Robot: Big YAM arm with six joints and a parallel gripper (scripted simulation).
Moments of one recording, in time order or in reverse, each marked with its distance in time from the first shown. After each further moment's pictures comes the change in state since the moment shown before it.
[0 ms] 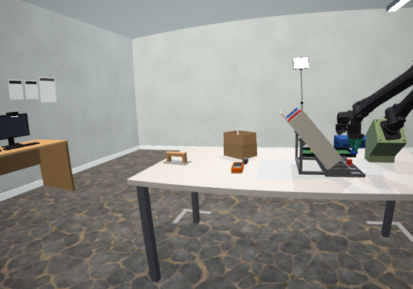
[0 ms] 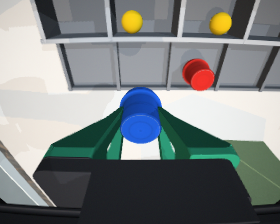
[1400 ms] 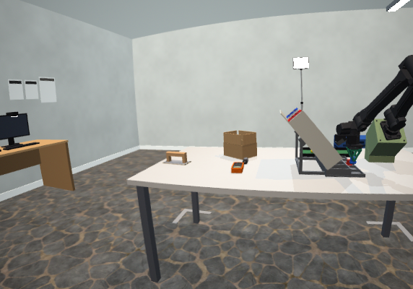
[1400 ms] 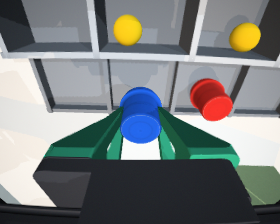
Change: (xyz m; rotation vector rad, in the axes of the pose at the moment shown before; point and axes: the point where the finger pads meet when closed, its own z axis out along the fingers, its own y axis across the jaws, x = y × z) arm -0.004 -0.003 0.057 0.000 -0.002 -0.032
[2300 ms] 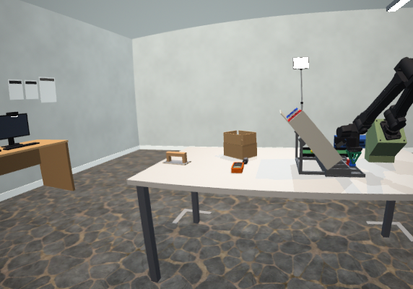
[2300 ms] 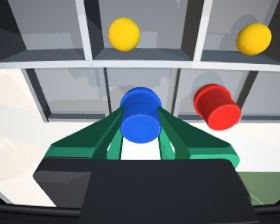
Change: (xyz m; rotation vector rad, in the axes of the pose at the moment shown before) arm -0.001 0.000 0.015 -0.004 -0.005 0.023
